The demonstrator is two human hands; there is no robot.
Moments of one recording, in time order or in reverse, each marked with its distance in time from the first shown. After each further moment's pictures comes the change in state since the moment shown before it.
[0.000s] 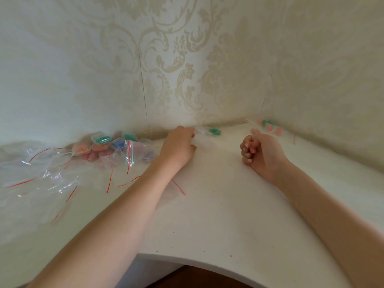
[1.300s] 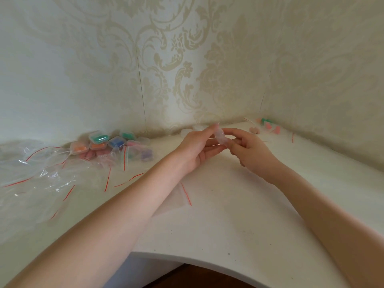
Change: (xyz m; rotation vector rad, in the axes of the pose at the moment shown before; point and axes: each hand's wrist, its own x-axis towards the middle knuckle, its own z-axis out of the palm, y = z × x) left_hand -0.011 0.049 -0.007 -1.529 -0.368 -0.371; right_hand -0.011 0.001 0.010 -0.724 -0.220 -0.430
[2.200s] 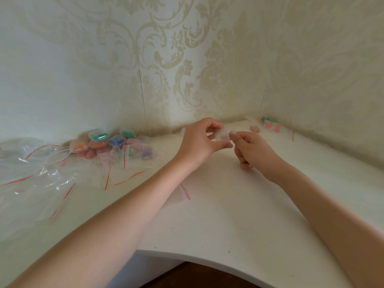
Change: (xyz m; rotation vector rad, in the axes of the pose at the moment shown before) left_hand -0.002 -0.010 -0.001 0.720 0.168 0.564; right_hand -0.001 -0.001 -0.001 0.134 0.019 0.245
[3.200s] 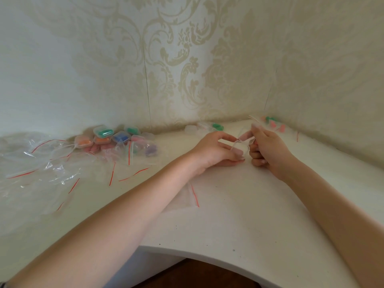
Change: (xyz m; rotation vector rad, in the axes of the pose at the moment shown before) left_hand -0.010 0.007 0.009 -0.414 -0.324 -0.489; right_hand 0.007 0.004 -0.010 0.260 0.152 0.172
